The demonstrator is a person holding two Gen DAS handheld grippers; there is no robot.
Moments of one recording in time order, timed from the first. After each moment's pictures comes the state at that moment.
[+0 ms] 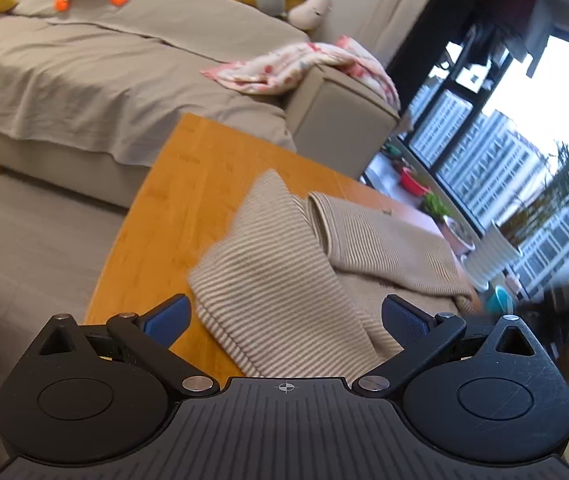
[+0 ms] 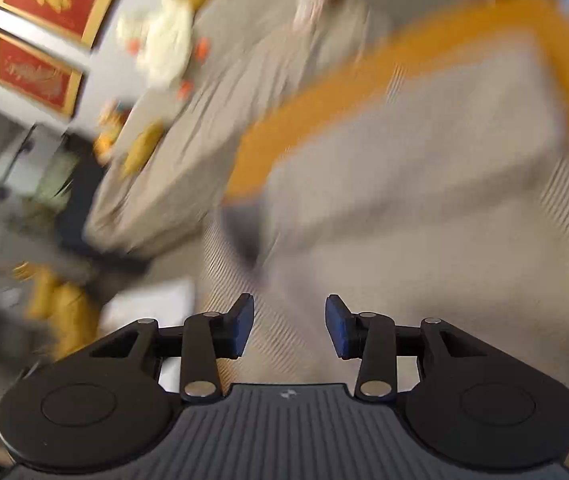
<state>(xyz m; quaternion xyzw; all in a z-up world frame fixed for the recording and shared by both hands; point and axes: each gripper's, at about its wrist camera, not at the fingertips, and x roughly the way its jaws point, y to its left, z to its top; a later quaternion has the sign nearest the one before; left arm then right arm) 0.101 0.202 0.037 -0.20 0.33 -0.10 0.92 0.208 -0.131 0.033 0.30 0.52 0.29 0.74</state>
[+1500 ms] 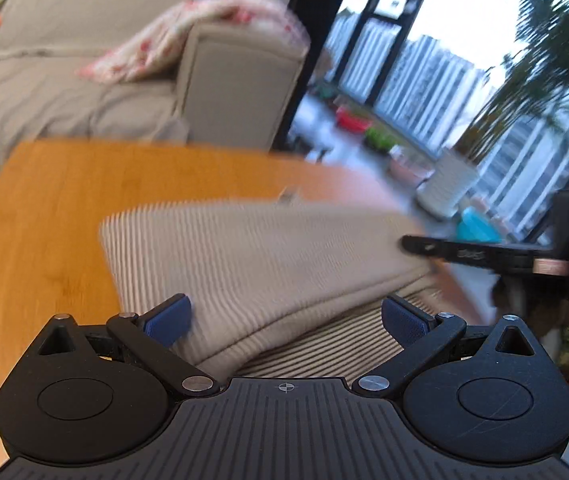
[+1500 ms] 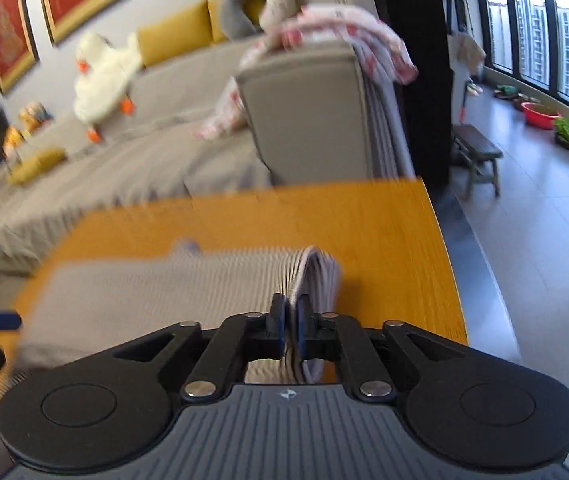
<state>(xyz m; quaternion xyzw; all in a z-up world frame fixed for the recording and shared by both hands) 0.227 0.072 0.024 -0.08 0.37 -0.21 0.90 0.281 -0.247 0.008 0.06 0.34 0.12 0.93</state>
